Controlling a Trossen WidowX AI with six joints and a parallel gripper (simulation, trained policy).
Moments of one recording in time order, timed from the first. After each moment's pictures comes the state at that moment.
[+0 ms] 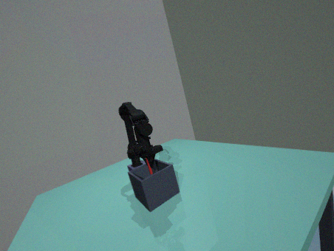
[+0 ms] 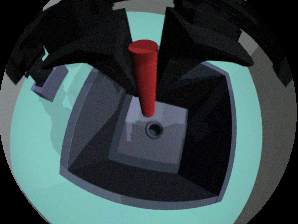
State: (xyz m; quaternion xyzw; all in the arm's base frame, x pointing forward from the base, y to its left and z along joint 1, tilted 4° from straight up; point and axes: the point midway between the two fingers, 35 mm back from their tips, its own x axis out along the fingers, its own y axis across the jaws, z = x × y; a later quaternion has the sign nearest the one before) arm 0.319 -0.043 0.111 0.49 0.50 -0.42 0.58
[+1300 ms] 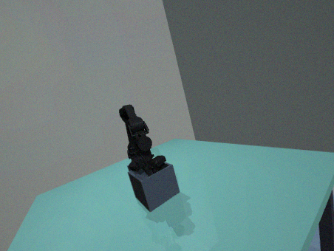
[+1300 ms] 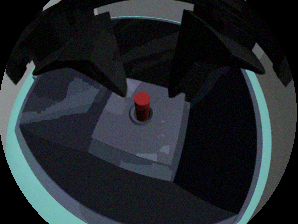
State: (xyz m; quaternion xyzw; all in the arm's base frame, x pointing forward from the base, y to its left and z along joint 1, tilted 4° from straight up) arm 0.345 -0.053 0.072 0.48 0.56 -0.38 0.56
